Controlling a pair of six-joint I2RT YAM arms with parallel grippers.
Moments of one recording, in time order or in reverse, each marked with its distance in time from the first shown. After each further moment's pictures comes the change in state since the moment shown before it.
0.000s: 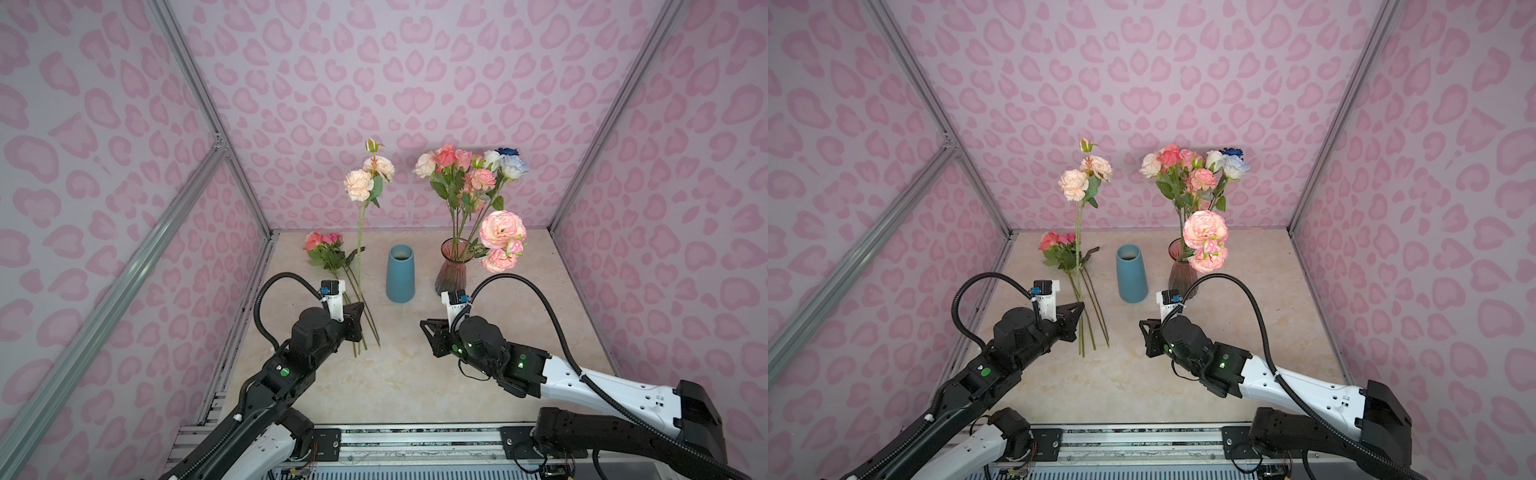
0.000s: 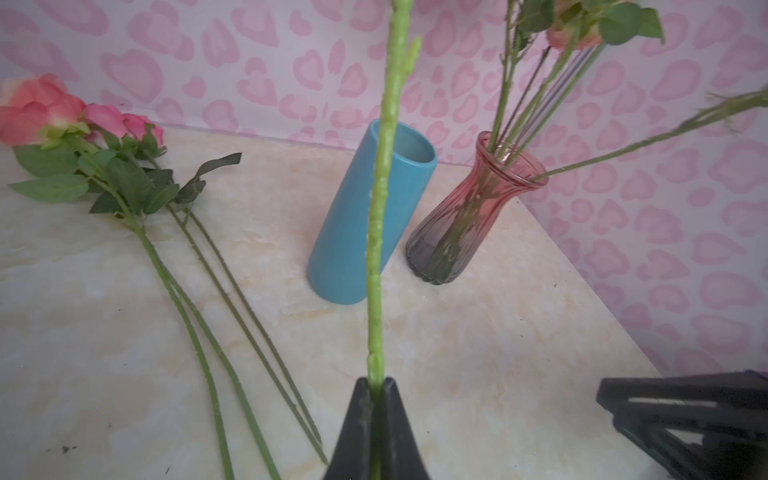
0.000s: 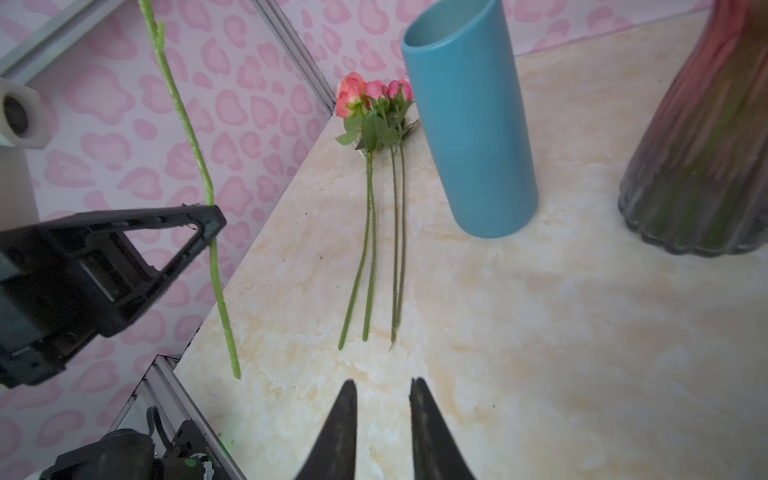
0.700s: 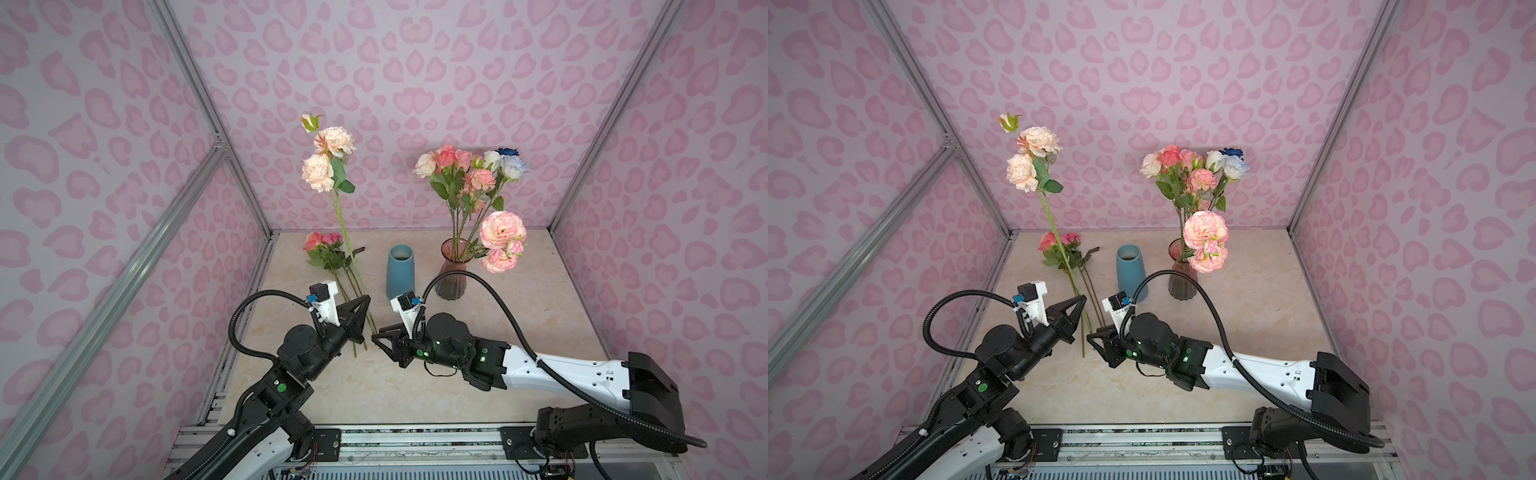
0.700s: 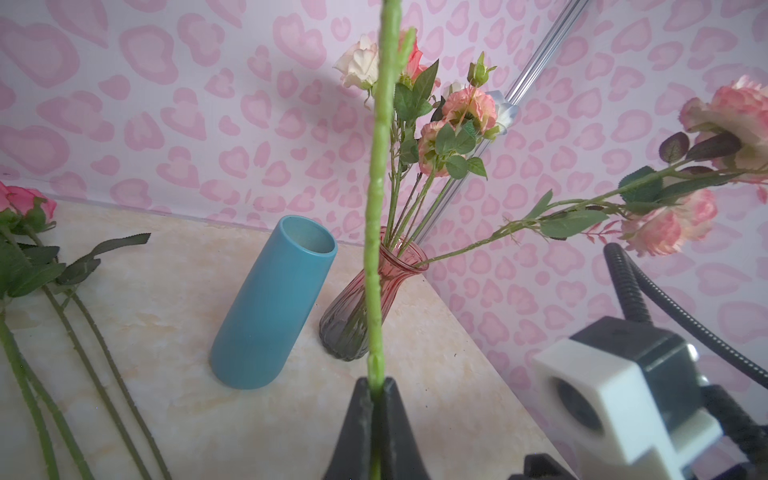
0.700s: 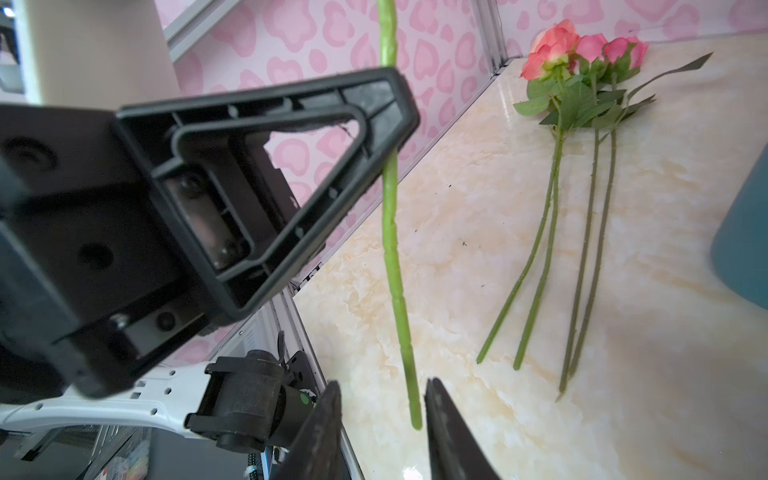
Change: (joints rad) left arm -0.069 -0.076 -0.066 0.294 0.002 -0.132; right arm 0.085 0.269 0.158 0.234 -0.297 -0.103
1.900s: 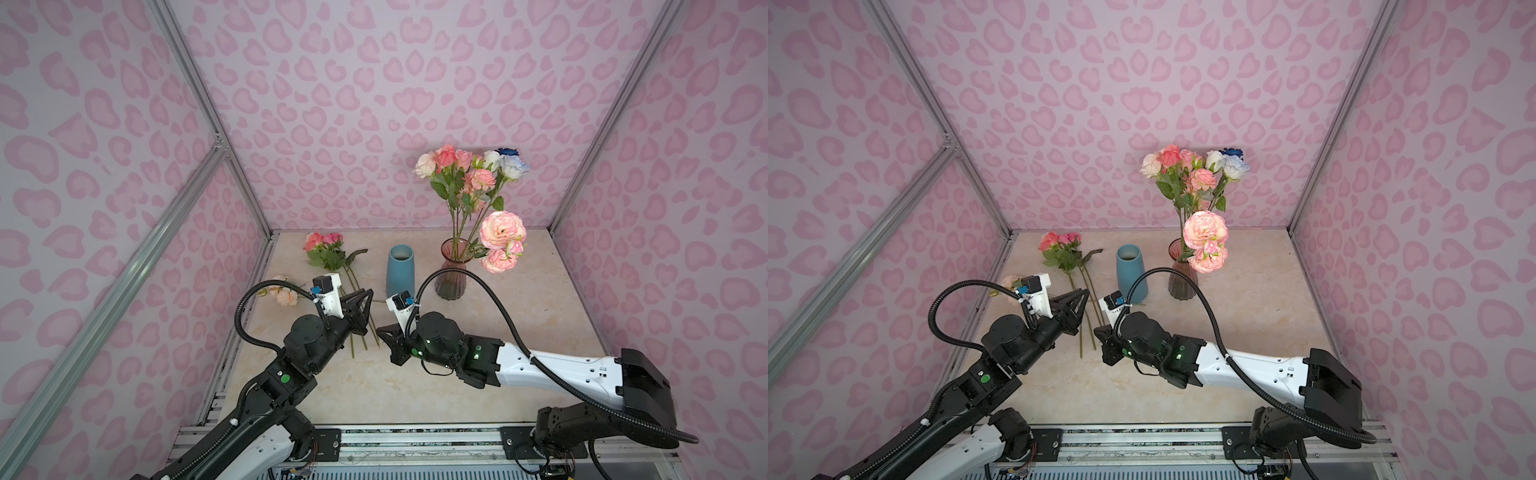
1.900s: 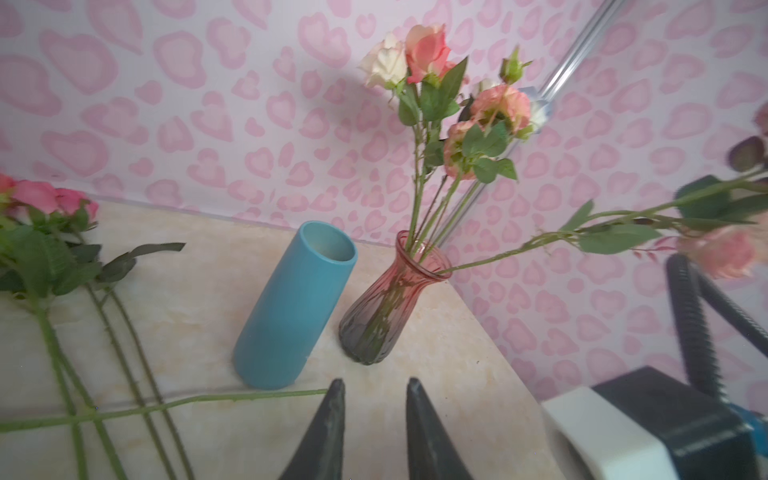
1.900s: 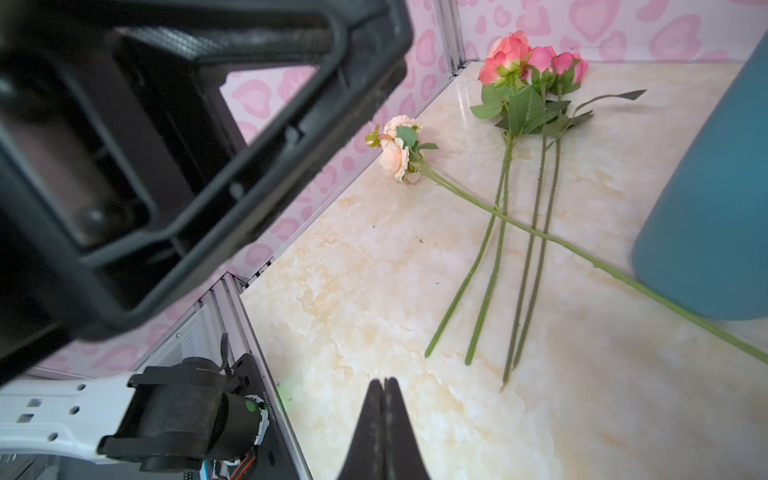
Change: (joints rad) left arm -0.007 0.097 0.100 -0.104 -0.124 0.005; right arm 0.003 0.031 0.056 -0.124 0.119 -0.077
